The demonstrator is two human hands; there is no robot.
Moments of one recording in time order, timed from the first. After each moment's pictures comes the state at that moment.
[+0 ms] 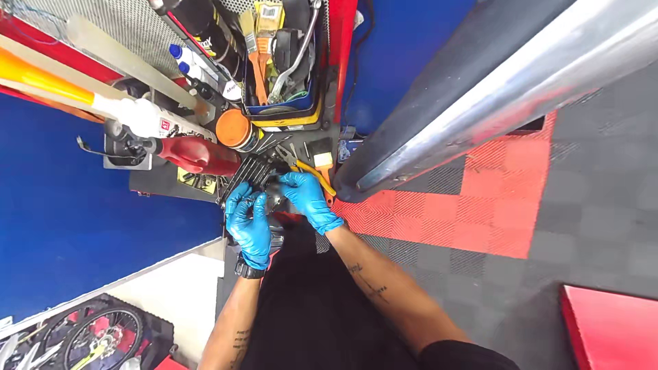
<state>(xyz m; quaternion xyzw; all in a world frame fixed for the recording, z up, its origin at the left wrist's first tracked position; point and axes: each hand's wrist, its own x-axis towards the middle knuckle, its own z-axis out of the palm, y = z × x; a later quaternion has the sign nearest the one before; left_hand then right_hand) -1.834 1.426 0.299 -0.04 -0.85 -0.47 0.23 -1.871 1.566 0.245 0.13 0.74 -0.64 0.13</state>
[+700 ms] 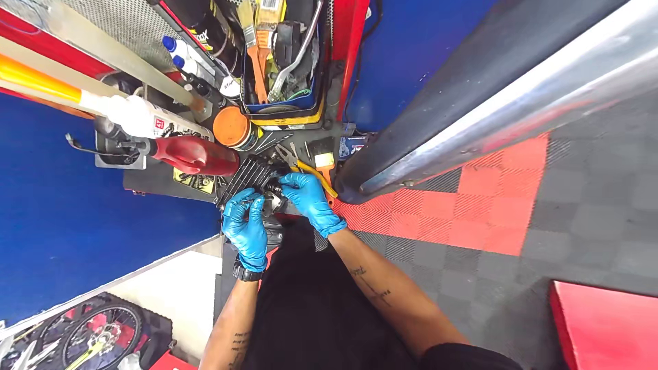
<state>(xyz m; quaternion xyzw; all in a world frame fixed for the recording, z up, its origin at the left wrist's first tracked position) -1.840 1.418 0.294 -0.05 -0.82 -0.53 0.23 -1.872 1.565 0.239 0.14 0.71 -0.68 0.12</state>
